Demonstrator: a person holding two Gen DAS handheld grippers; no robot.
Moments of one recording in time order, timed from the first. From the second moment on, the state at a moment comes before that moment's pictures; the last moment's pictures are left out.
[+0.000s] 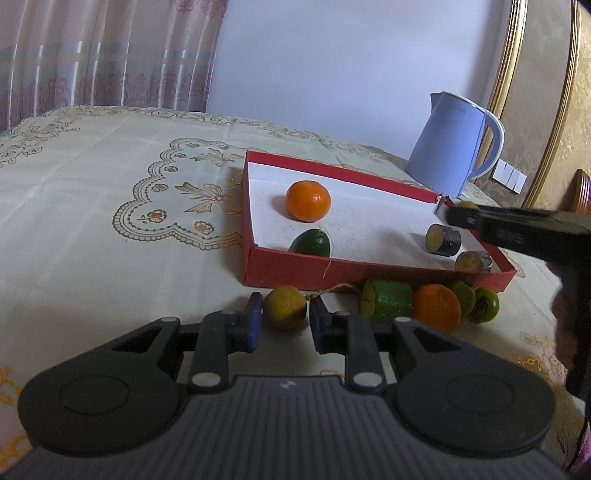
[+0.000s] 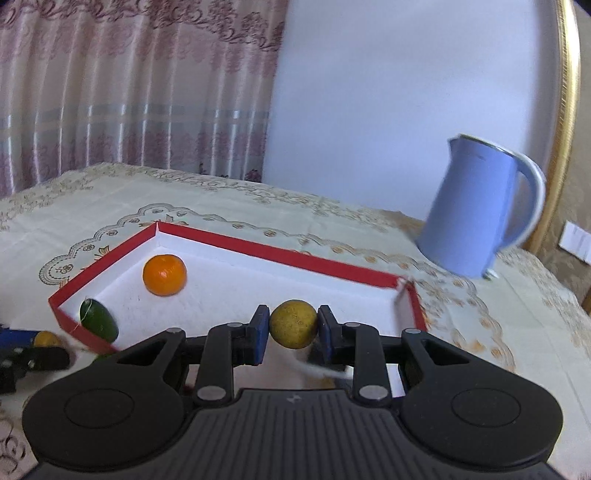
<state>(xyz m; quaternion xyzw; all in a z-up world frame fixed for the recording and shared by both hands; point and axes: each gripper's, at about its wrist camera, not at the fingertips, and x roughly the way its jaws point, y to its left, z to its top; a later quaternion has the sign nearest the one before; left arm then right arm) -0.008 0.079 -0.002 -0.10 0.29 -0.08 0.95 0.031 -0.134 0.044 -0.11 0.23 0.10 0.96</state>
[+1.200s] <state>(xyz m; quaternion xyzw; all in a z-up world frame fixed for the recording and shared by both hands) -0.008 0.079 -0.002 -0.10 0.29 -0.08 0.95 -0.049 -0.204 0.025 0.01 0.26 0.06 0.96</state>
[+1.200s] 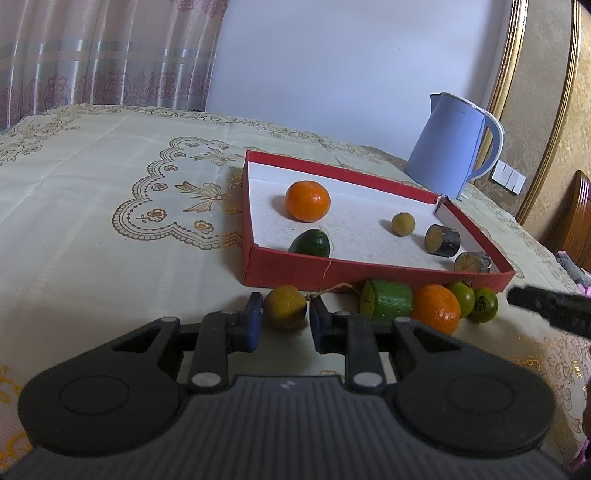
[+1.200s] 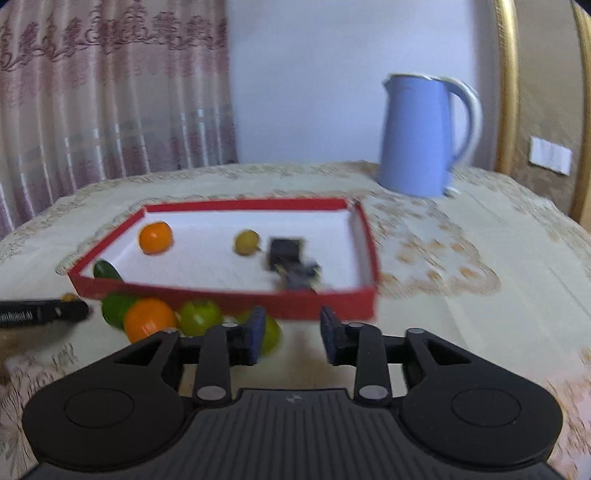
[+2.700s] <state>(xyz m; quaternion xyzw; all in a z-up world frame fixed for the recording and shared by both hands) 0.045 0.039 0.049 -0.05 0.27 -0.08 0.96 -0.041 -0.230 -0.002 0.03 0.29 0.03 0.96</state>
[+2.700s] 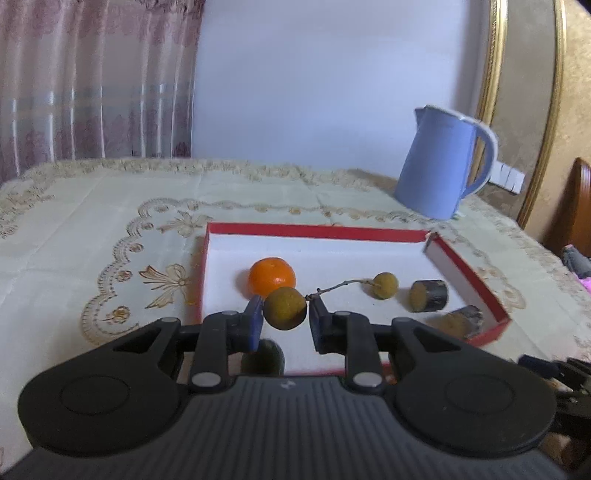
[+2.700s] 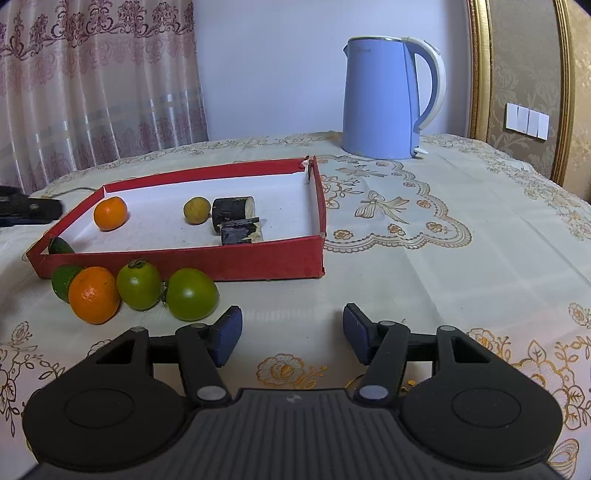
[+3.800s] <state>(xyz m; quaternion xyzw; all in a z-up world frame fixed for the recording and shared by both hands) 0.008 0.035 0.061 0.00 0.22 -0.06 0.97 -0.041 -0.231 -0.002 0.03 0.29 0.04 0.95</state>
